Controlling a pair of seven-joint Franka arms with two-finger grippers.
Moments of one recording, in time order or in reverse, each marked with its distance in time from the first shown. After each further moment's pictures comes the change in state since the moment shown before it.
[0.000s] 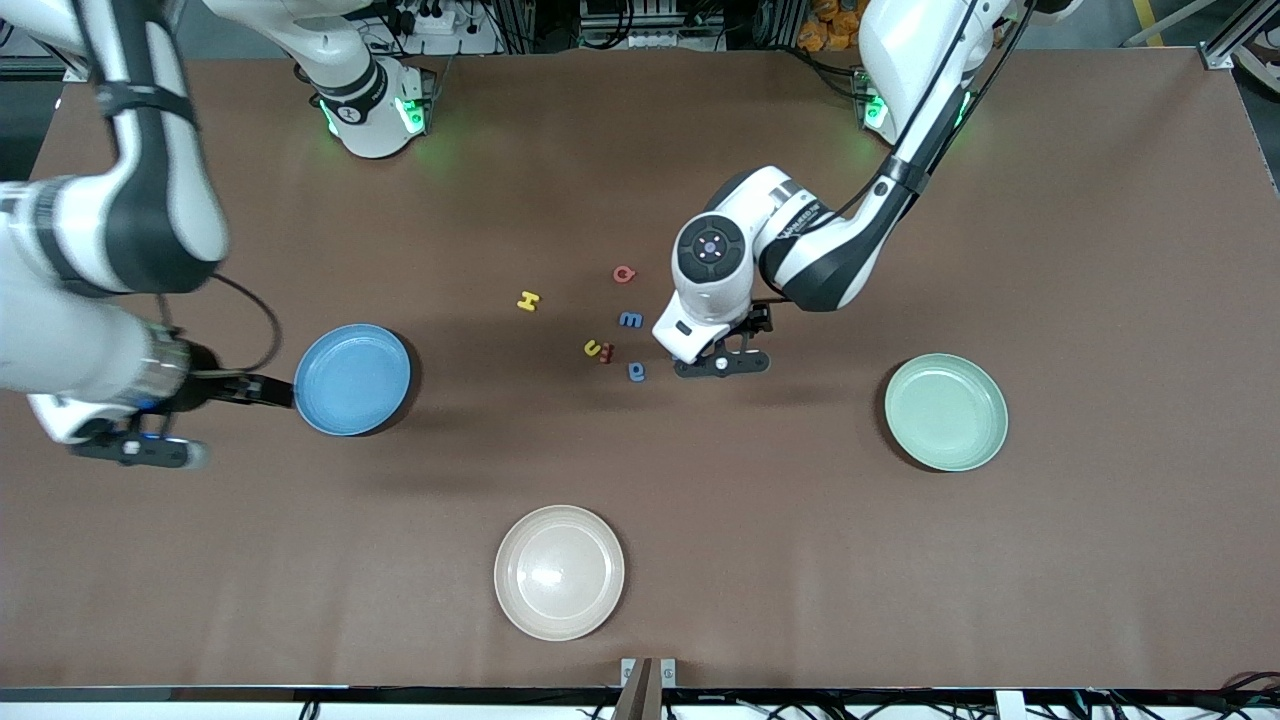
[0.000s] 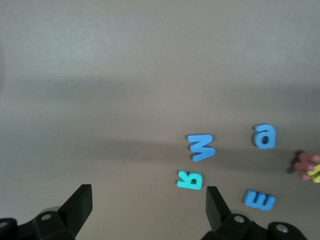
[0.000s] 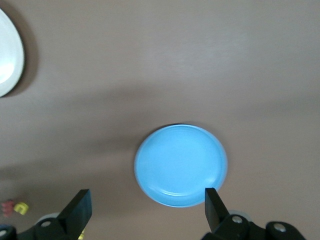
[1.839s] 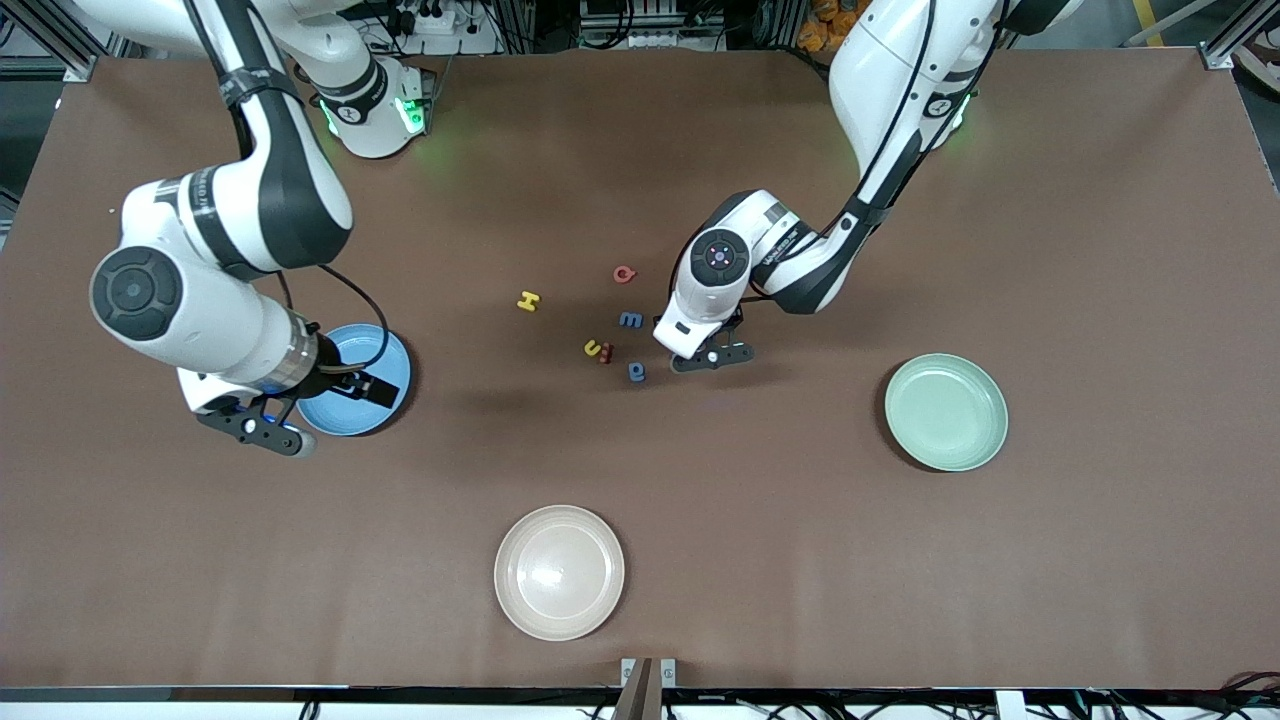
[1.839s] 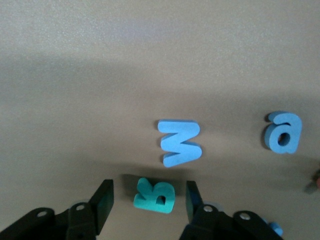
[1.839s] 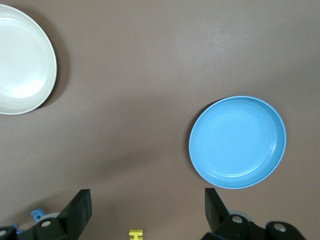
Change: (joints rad) left arm -0.043 0.082 0.005 -0.220 -0.037 0.395 -0.132; right arm 0.129 -0.020 0.000 -0.053 0.024 0.069 0.310
